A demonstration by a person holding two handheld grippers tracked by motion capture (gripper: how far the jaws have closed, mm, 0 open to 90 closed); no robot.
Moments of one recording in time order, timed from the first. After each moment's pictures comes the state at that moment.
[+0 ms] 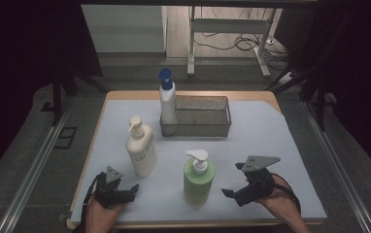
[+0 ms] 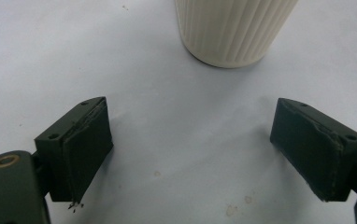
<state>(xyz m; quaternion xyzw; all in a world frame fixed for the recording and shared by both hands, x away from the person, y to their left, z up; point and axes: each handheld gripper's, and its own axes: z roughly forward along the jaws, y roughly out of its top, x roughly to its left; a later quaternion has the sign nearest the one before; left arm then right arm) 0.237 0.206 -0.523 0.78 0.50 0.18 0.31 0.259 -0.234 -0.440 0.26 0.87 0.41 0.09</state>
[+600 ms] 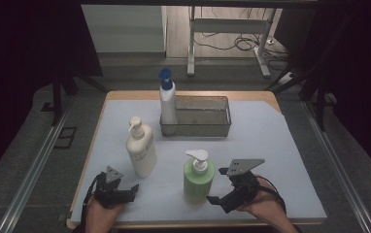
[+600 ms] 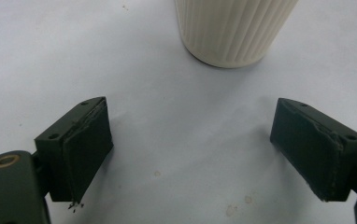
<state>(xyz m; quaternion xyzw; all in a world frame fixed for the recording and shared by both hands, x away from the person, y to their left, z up) 0.237 0.206 -0.523 0.78 0.50 0.18 0.31 0.248 -0.193 -0.434 0.23 0.87 0.43 0.04</state>
